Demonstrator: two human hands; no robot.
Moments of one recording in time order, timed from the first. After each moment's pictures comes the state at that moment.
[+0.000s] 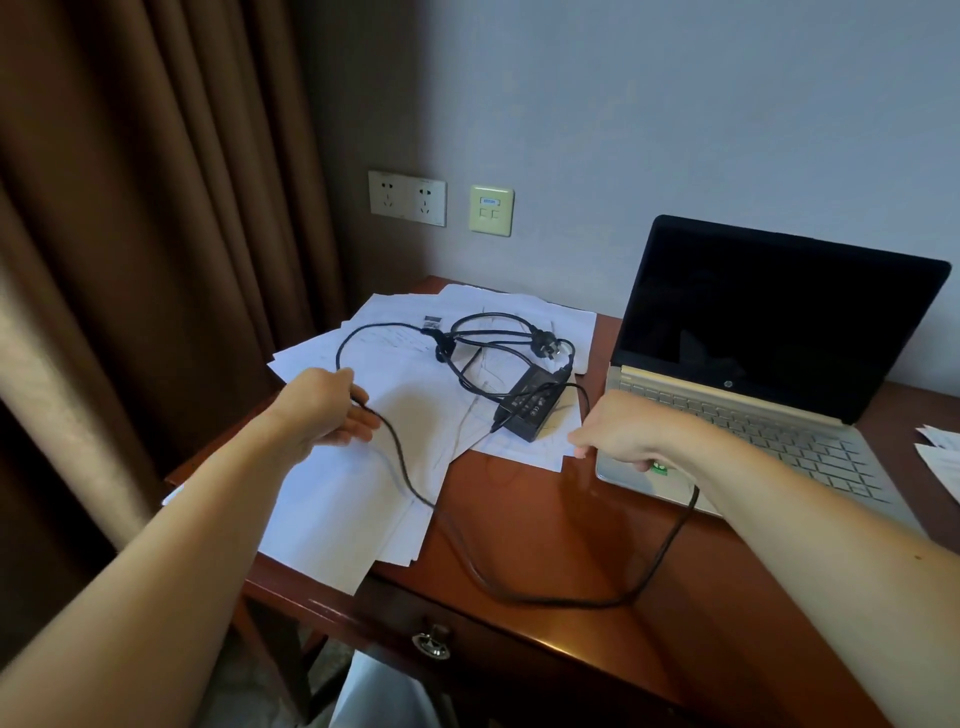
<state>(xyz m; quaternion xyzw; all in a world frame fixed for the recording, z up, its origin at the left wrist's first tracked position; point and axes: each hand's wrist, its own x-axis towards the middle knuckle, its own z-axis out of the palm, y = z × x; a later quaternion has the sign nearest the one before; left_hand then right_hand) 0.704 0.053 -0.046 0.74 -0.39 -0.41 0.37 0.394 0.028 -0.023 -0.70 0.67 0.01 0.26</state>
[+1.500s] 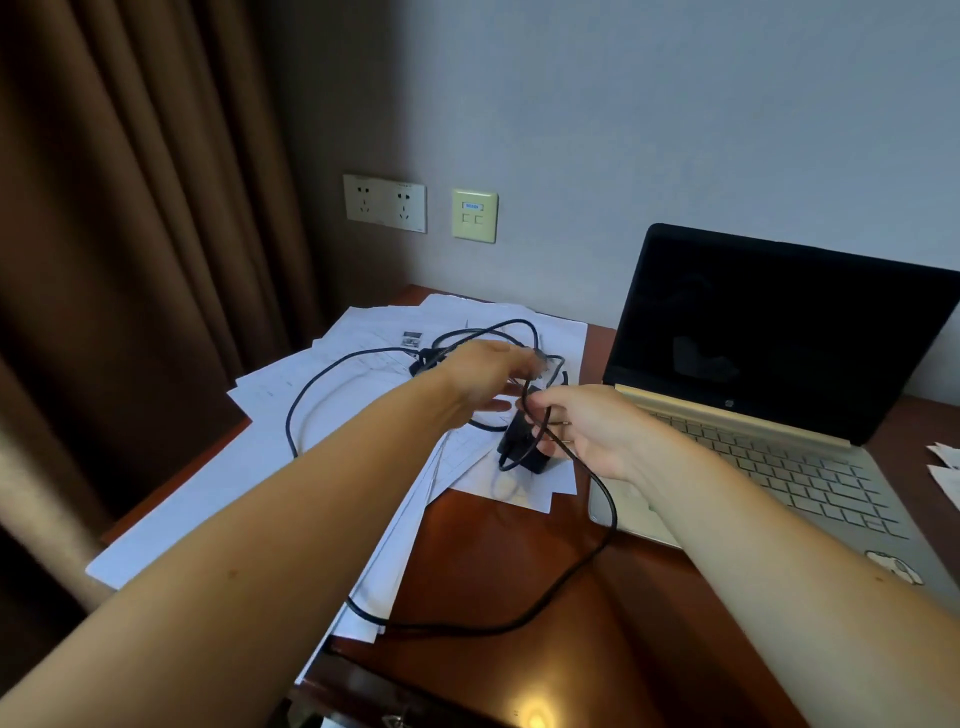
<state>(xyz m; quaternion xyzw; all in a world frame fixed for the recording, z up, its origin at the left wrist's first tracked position) 0.566 -0.034 -0.014 0.55 -0.53 -0.53 0.37 0.420 -0.022 -0.037 -0.45 0.57 -0.35 0.59</state>
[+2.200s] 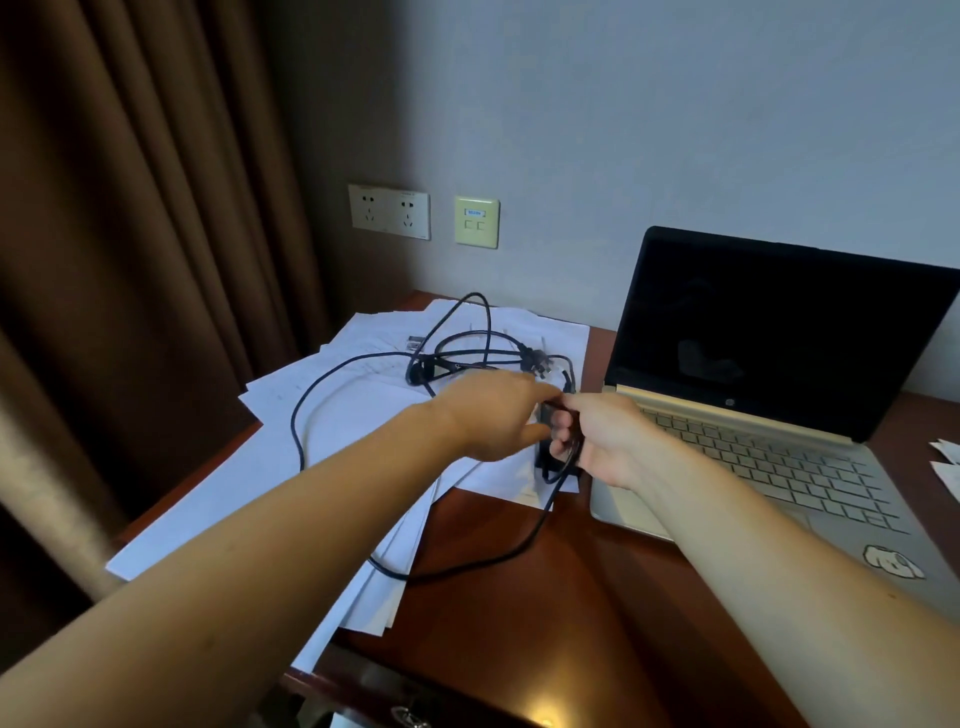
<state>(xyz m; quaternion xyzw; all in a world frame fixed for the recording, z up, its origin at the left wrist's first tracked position) 0.568 -0.014 -0.025 0.46 -0.88 0.00 0.09 0.419 -0.008 -0.039 -0.36 0.56 -0.43 0.61</state>
